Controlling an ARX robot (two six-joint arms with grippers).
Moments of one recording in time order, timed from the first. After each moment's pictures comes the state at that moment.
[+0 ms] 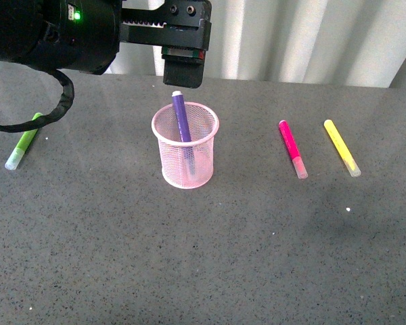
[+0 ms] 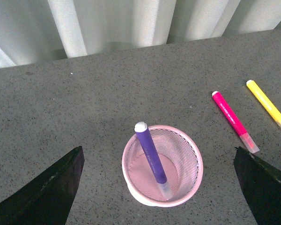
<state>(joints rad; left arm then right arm) -0.40 1.68 0.84 0.38 -0.08 -0.06 0.00 0.00 0.02 0.00 0.00 0.00</state>
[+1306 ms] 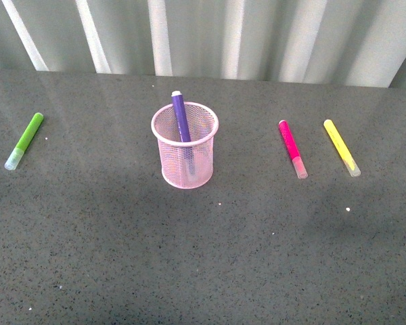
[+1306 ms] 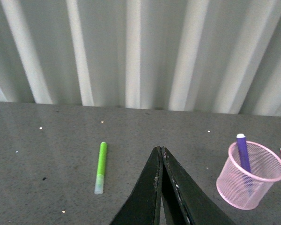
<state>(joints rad) -0.01 0.85 0.03 0.81 -0.01 0.00 0.00 0.00 0.02 0.00 0.00 0.00</state>
